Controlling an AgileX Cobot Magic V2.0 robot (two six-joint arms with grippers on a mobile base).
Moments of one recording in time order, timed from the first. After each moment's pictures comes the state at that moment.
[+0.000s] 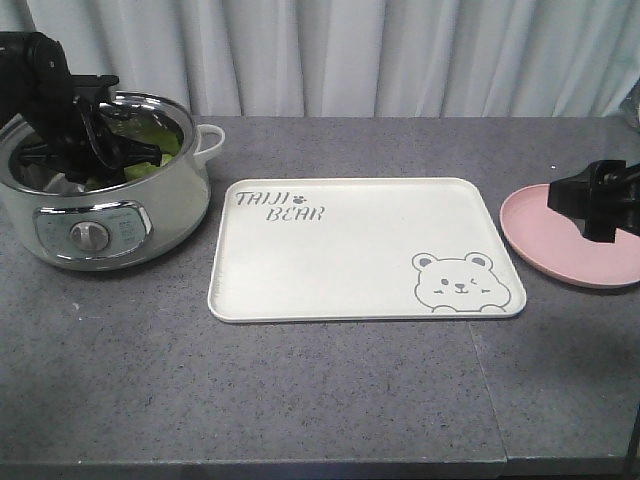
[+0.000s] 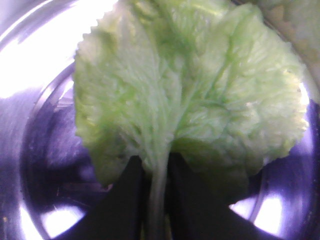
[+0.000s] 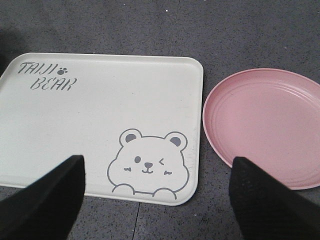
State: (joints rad) left arm -0.06 2.23 -2.13 -0.03 1.19 -0.06; right arm 0.06 1.05 -0.98 0.23 0.62 -0.14
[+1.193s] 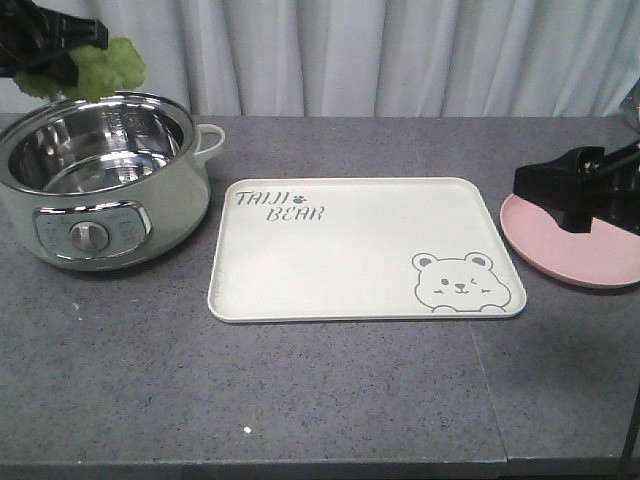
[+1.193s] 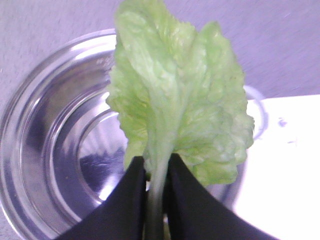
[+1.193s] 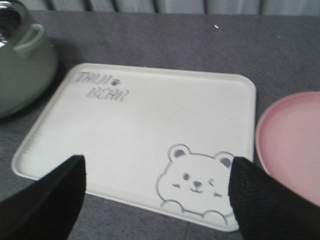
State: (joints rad) left arm -0.06 1.83 -2.11 -0.09 1.20 -0.06; right arm 0.06 1.05 -0.99 0.59 0.62 -0.46
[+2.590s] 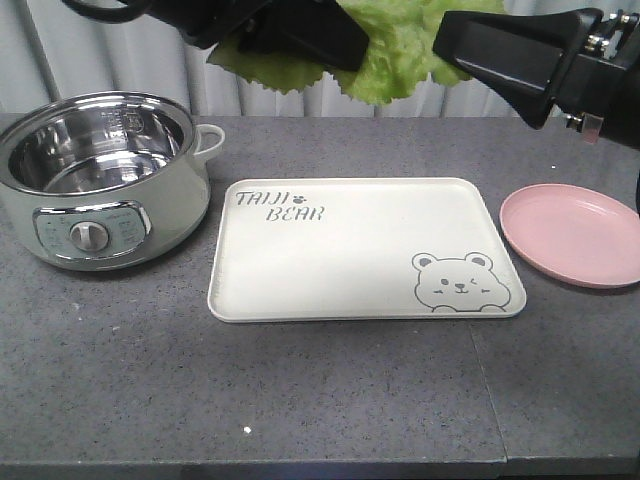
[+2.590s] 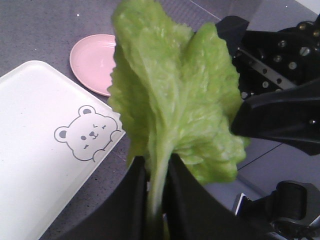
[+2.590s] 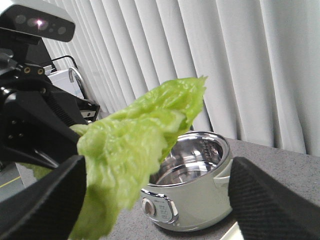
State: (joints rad) left arm -0.54 1.66 -2.11 -0.60 1.27 0.17; right arm 0.06 1.13 -1.02 1.69 0.83 -1.34
